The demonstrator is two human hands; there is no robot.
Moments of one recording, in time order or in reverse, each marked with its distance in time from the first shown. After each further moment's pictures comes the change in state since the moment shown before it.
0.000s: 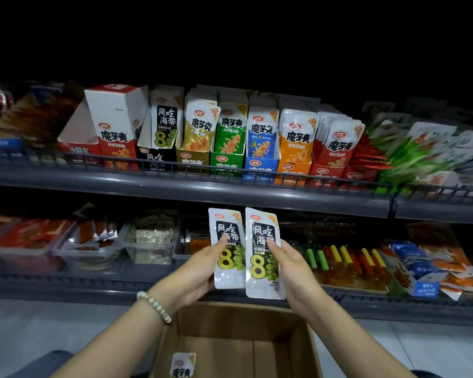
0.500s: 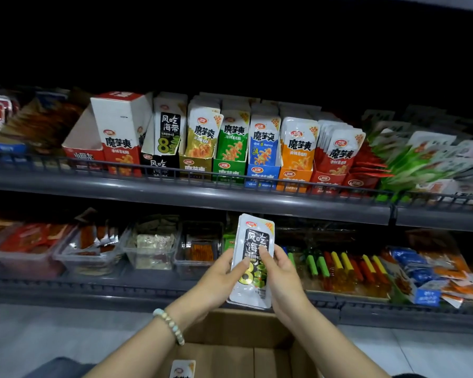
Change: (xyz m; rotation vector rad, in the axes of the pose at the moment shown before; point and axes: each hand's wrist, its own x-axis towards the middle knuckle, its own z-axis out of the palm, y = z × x) left_hand 0.003 -0.020 0.012 0.318 -0.025 0.298; right_hand 0.007 0.016 0.022 0.062 0.076 -0.095
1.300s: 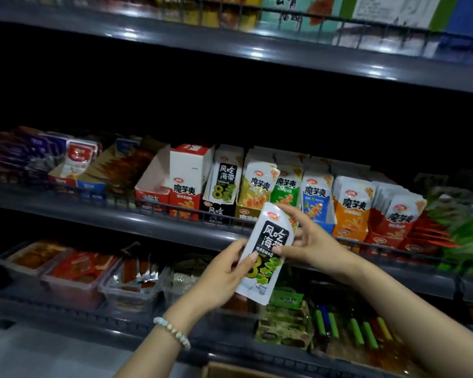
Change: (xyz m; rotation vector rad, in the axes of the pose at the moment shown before) left_hand 0.003 0.064 -0.112 0.191 0.119 0.341; right_hand 0.052 -0.136 0.075 -0.574 -0.615 -0.277
